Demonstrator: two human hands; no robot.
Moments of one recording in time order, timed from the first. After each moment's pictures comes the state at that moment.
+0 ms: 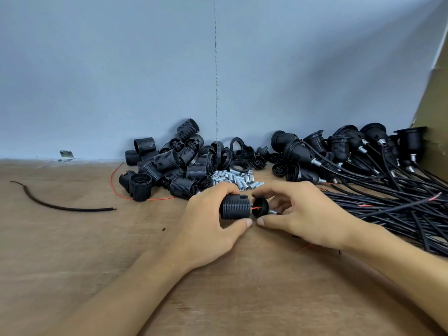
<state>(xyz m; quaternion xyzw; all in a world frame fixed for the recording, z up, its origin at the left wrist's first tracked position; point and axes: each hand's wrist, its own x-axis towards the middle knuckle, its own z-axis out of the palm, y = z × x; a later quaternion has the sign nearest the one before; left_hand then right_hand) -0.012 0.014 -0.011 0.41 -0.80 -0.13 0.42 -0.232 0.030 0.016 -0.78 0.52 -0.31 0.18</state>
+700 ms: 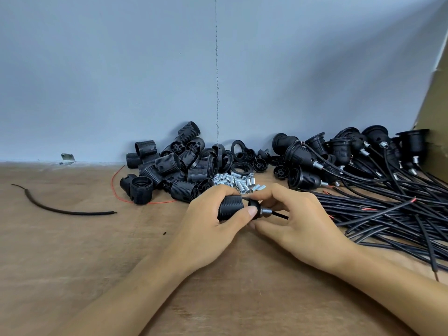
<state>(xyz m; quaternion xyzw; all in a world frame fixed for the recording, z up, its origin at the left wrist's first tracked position) -0.014 0.014 -0.008 0.40 -0.77 -0.22 0.44 -0.211 0.043 0.003 -0.77 0.46 -0.42 0.11</state>
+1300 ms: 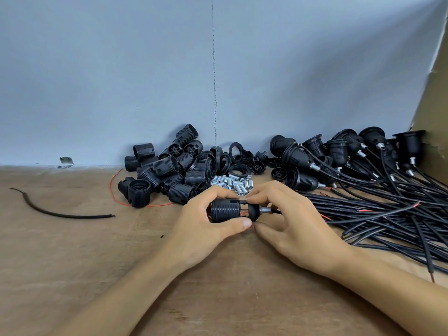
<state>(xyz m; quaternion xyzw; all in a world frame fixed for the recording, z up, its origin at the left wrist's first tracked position) -0.007 0.012 -0.005 0.40 -0.72 -0.36 0.44 -0.214 0.040 0.000 -0.82 0.41 -0.40 0.04</state>
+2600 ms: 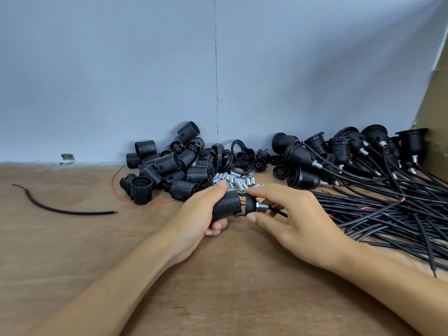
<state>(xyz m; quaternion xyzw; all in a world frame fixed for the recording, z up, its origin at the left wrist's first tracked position) -0.011 -0.001 0.005 0.38 -0.57 -0.61 0.40 -0.212 0.041 0.004 -0.80 0.45 -0.39 0.04</state>
